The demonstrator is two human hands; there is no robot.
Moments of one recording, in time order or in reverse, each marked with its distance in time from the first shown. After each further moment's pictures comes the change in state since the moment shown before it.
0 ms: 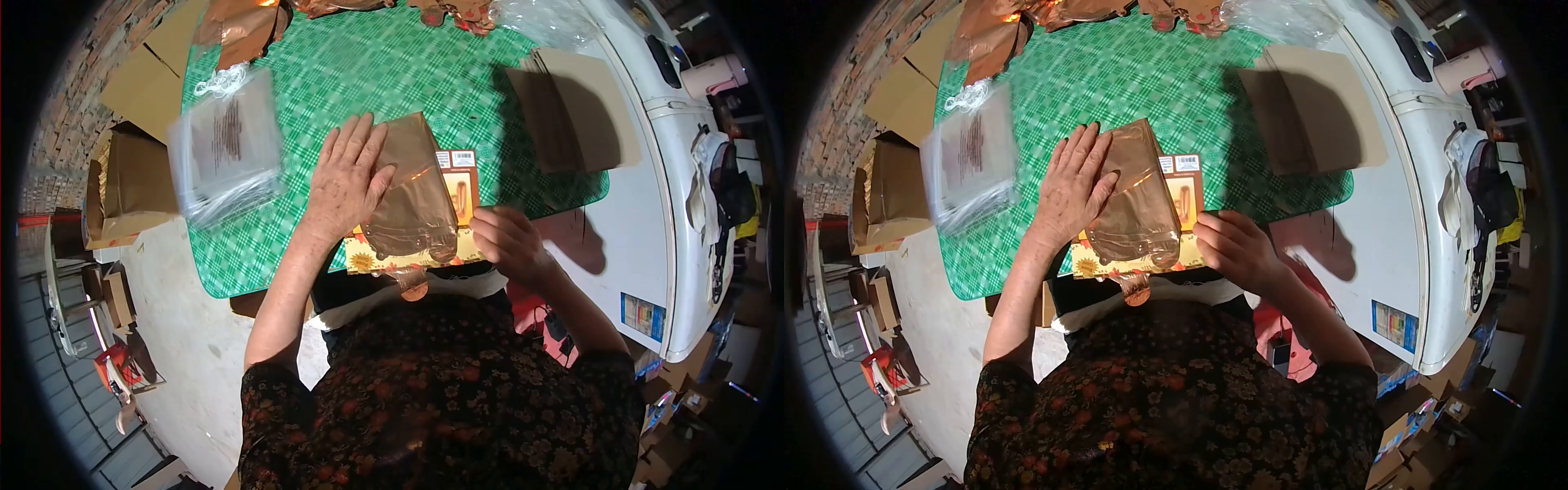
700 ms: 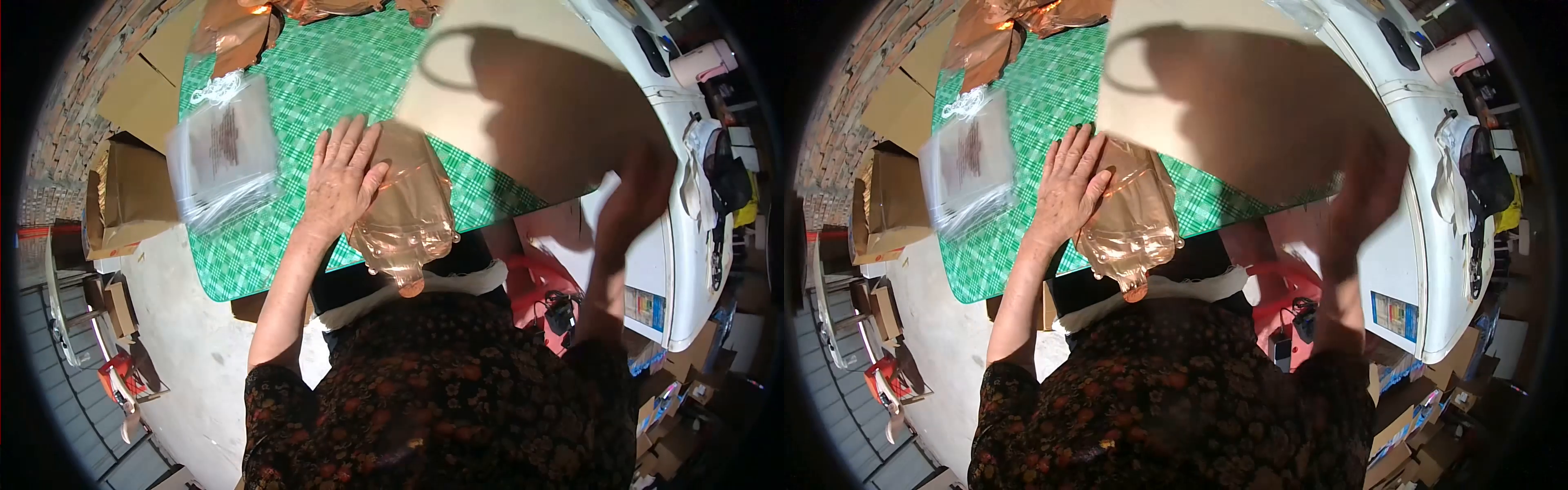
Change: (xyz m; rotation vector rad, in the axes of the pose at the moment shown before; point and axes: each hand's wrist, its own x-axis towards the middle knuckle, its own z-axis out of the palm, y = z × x) left_hand 0.000 0.002 0.000 -0.044 0.021 -0.028; right_hand 0.037 0.046 -0.109 -0.065 0.895 0.753
